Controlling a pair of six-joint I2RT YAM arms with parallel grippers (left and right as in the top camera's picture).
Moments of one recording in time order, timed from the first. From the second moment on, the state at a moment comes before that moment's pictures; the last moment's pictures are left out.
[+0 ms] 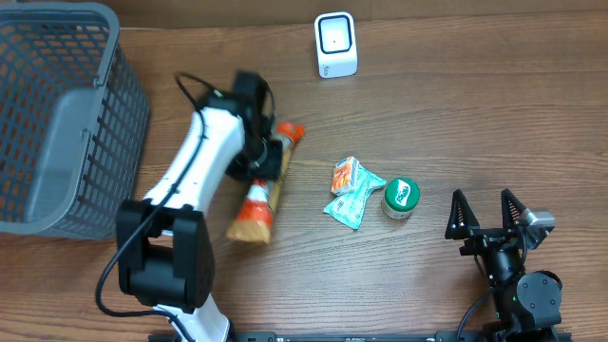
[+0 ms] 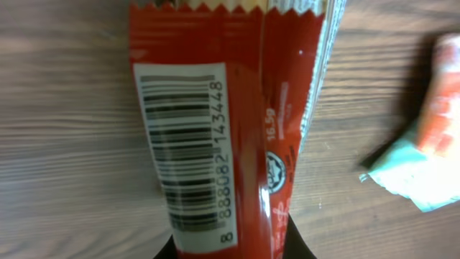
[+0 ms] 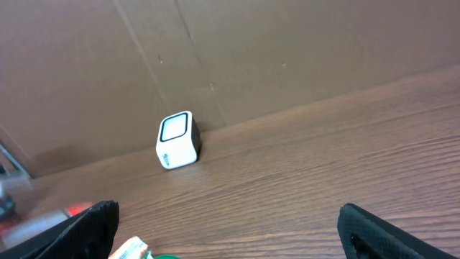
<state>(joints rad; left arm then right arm) -0.20 1.85 1.40 -1.12 0.11 -0.19 0.20 0.01 0.02 -0.02 0.07 0.35</state>
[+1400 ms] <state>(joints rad) -0.08 1.84 1.90 -1.26 -0.15 -0.18 0.20 0.01 0.02 -0.02 0.07 0.35</state>
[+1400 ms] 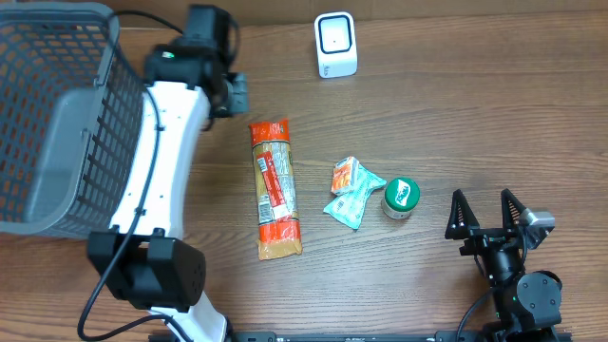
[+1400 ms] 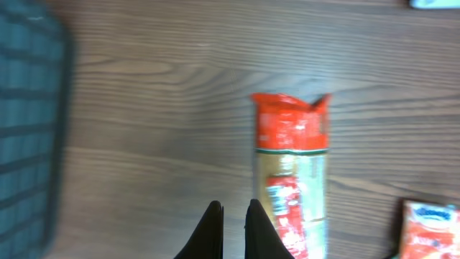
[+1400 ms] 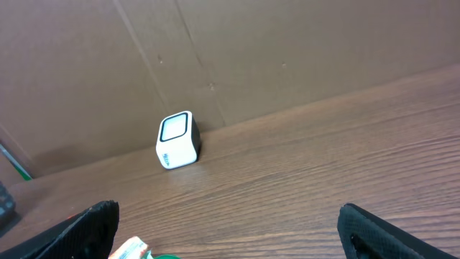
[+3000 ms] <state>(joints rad) 0.16 1.84 1.92 -1.45 0.01 -0.04 0.20 0.01 0.02 -0.02 0.07 0.35</state>
